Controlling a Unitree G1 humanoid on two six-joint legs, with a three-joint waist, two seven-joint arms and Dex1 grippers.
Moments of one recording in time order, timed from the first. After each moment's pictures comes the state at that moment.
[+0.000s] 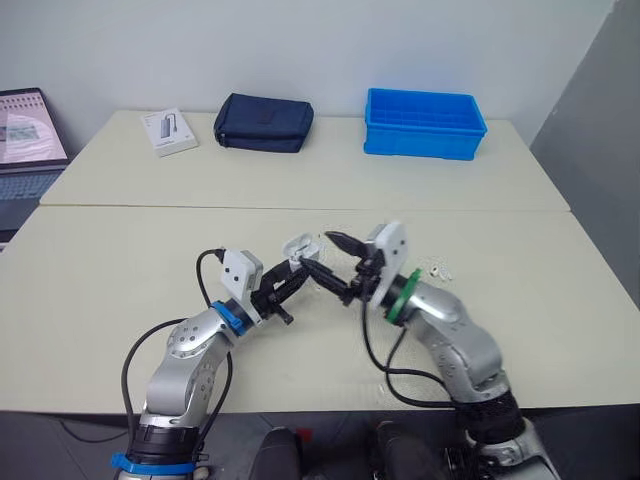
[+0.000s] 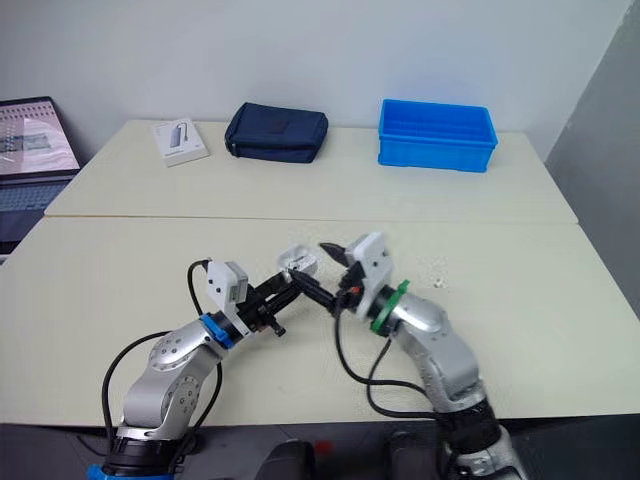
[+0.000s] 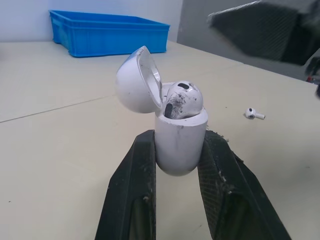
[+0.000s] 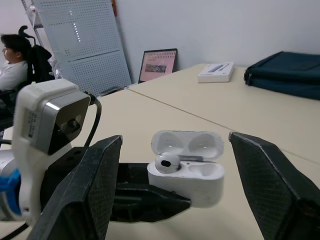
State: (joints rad) left arm -0.14 0.34 0.04 -0.16 -0.39 0.21 -0.69; right arm -0.33 -0.18 0.21 -0.37 0.34 0.46 0.57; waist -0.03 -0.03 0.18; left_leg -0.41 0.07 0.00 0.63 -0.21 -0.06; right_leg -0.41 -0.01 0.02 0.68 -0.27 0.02
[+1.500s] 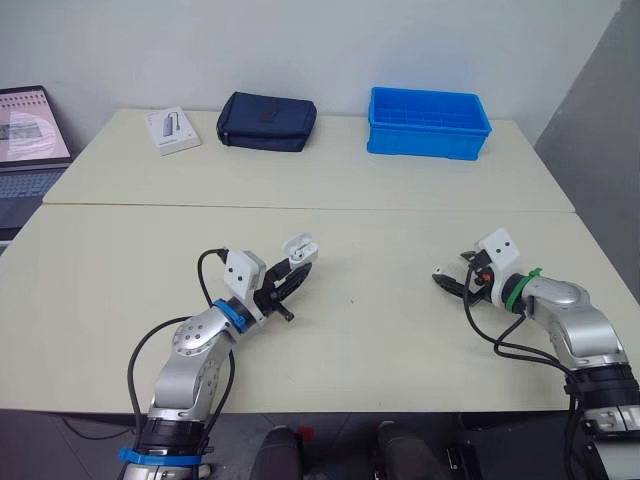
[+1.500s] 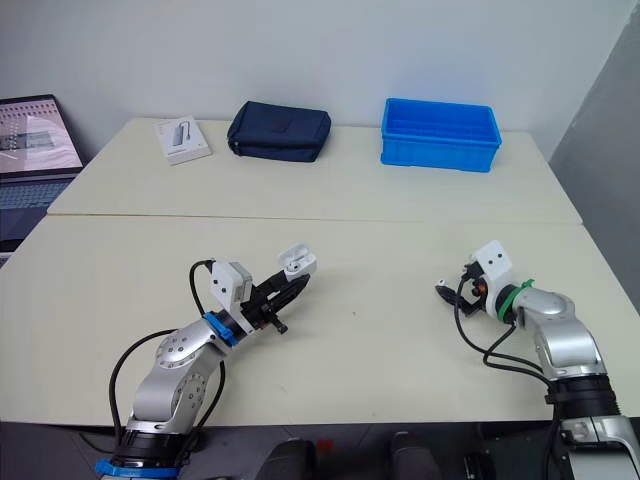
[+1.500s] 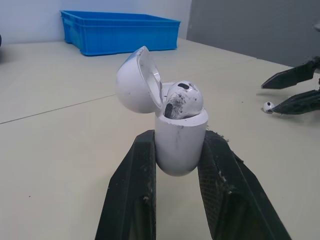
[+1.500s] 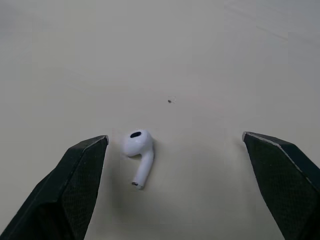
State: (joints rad) left arm -0.16 0.32 0.03 -0.07 -0.35 0.12 -0.69; right arm -0.39 -0.61 -0.01 0.18 0.20 0.46 0.70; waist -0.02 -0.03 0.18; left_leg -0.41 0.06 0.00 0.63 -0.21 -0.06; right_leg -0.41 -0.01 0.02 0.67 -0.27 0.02
